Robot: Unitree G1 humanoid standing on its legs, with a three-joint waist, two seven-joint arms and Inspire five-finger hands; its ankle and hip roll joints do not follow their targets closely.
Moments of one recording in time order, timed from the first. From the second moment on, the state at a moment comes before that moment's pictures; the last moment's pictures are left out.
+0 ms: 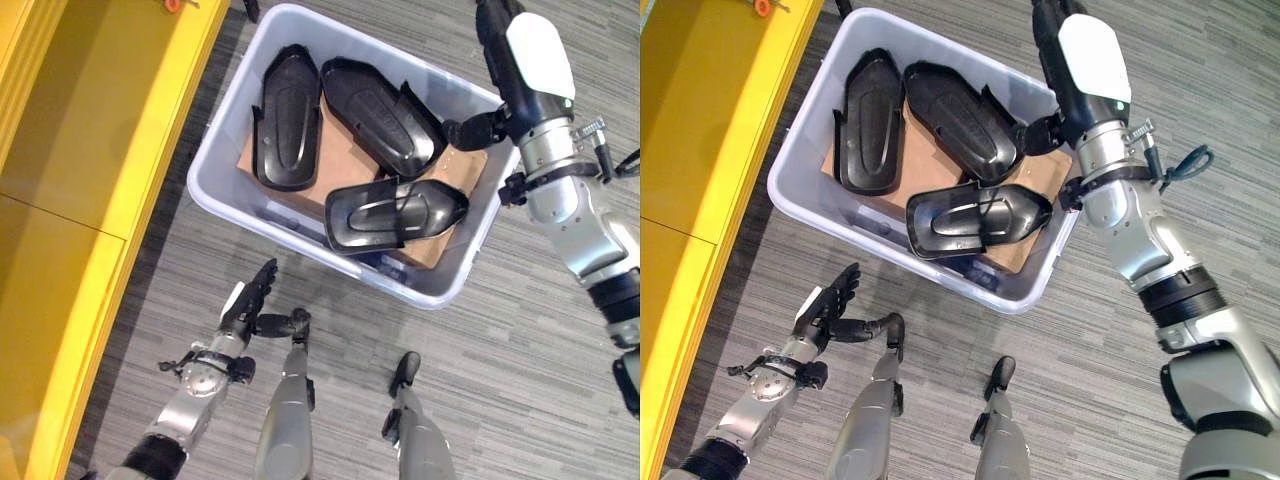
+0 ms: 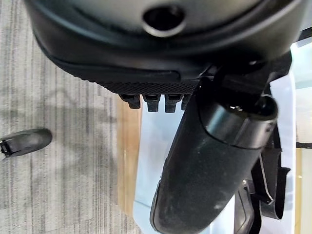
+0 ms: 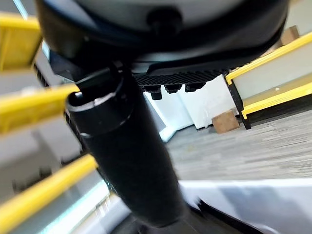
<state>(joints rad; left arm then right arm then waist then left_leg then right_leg) -0.10 0.57 -0.34 0.30 -0.38 -0.18 0.08 -1.00 -0.93 0.57 0.34 -0.25 -0.06 -0.26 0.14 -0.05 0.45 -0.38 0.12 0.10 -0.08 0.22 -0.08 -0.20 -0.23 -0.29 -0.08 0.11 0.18</state>
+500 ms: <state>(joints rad) -0.10 0.58 -0.31 0.31 -0.38 -0.19 0.08 -1.21 -1.01 0.96 0.56 -0.53 -0.07 -0.13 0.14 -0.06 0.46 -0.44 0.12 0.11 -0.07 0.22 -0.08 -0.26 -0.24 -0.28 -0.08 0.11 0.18</state>
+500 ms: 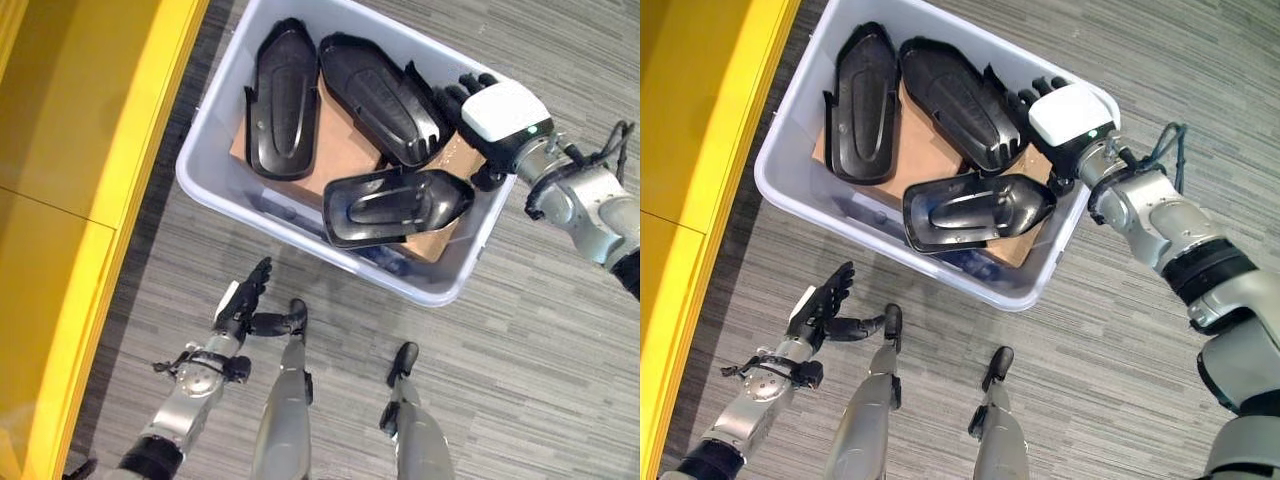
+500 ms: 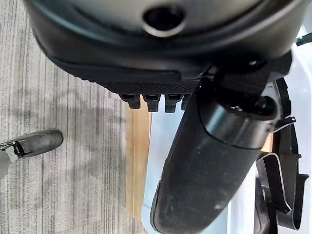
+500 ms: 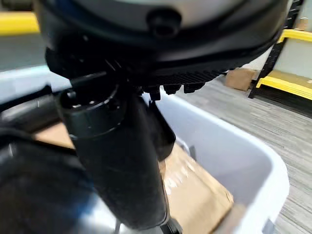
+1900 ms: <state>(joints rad) -0.13 0.58 -0.27 0.31 -0.34 -0.23 0.17 -1.52 -1.07 1.21 0.68 -0.78 -0.01 -0.22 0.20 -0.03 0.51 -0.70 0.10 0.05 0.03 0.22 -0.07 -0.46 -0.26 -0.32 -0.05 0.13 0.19</state>
